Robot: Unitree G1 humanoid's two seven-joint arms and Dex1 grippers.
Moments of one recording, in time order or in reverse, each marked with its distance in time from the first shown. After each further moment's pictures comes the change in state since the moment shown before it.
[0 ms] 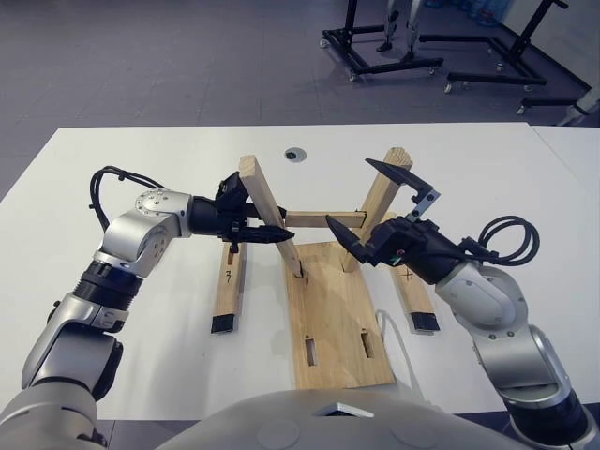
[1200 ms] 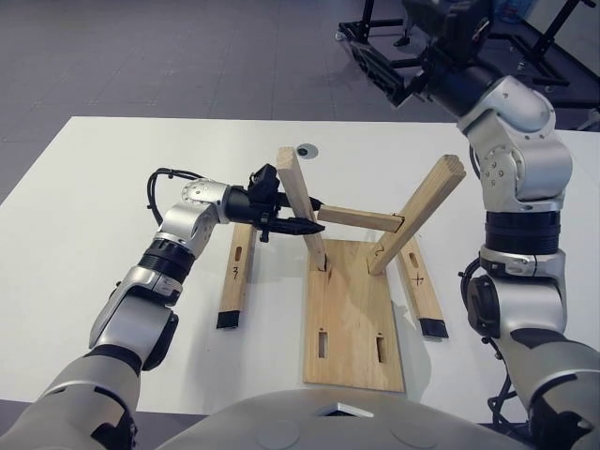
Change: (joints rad) left arm -0.155 -0.272 -0.030 0.387 0.060 -0.321 -0.201; right arm -0.857 0.125 -0.321 0.829 0.676 0.157 0.226
